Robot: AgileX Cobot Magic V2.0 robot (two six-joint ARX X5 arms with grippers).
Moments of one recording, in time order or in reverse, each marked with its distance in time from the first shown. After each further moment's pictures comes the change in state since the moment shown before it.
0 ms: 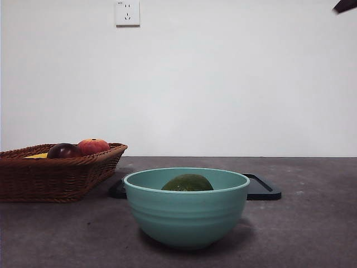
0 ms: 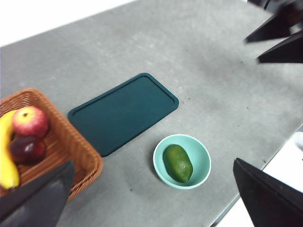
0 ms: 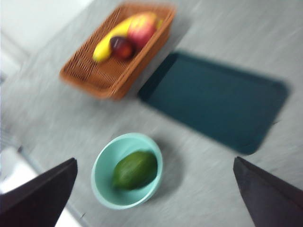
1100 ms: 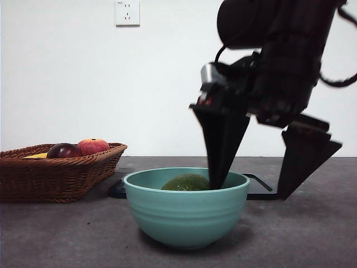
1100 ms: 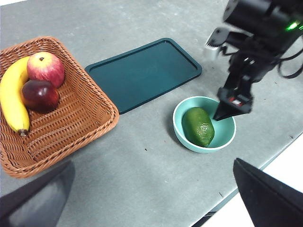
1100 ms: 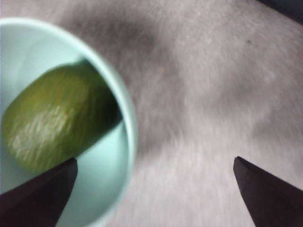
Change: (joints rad) left arm -0.001 -0.259 -0.323 0.008 -0.061 -0.080; right arm 0.354 0.727 0.000 0.077 0.307 0.185
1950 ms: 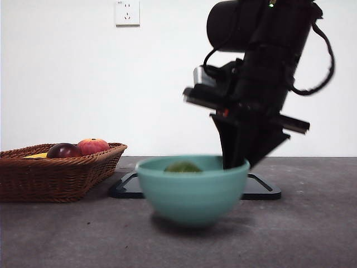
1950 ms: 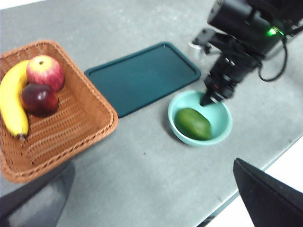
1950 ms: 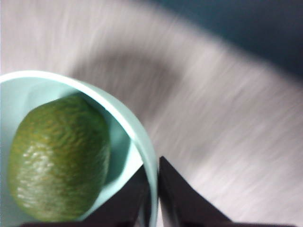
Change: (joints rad) left arm 0.000 0.000 0.000 0.025 0.000 0.000; right arm -0.041 0.061 0.090 0.050 0.021 0.058
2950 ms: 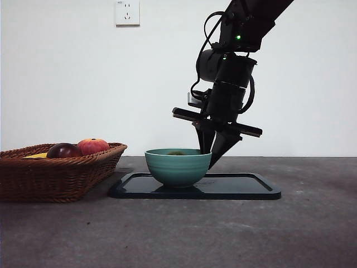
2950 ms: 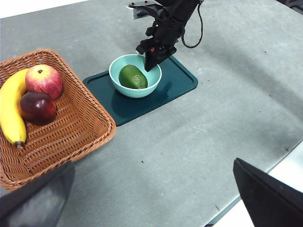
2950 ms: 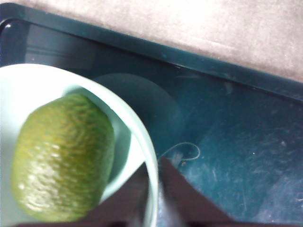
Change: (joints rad) left arm 0.000 0.000 0.000 0.023 0.000 0.000; right arm -0.185 0.545 0.730 -0.195 -0.029 -0.036
